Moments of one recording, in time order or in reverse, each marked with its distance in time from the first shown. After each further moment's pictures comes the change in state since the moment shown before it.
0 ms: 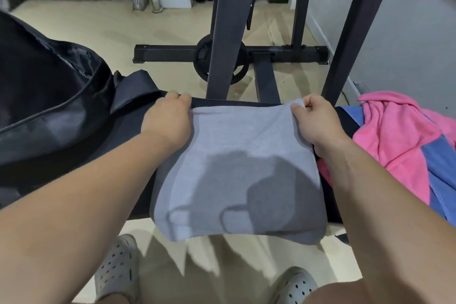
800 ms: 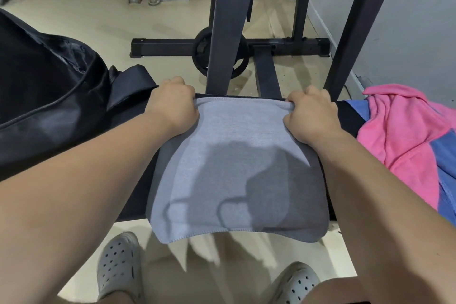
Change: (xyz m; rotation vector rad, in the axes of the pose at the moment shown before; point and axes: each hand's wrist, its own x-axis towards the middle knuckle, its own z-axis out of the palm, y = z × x) left_hand 0.027 0.001 -0.006 0.076 -0.060 0.079; right_hand 0.013 -0.002 0.016 -0.856 -0.045 -0.262
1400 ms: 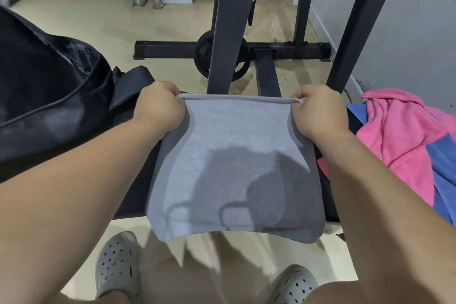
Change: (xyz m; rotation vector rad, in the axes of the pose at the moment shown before) left_hand -0.012 -0.010 -0.004 -0.474 0.106 -0.371; right_hand -0.005 0.003 -0.020 0.320 0.167 0.087
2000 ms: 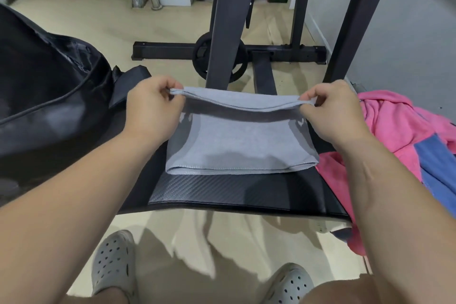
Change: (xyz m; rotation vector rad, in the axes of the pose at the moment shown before) left_hand -0.044 0.008 -0.020 -0.301 0.190 0.132; right_hand -0.016 0.016 -0.034 0.170 0.015 -0.069
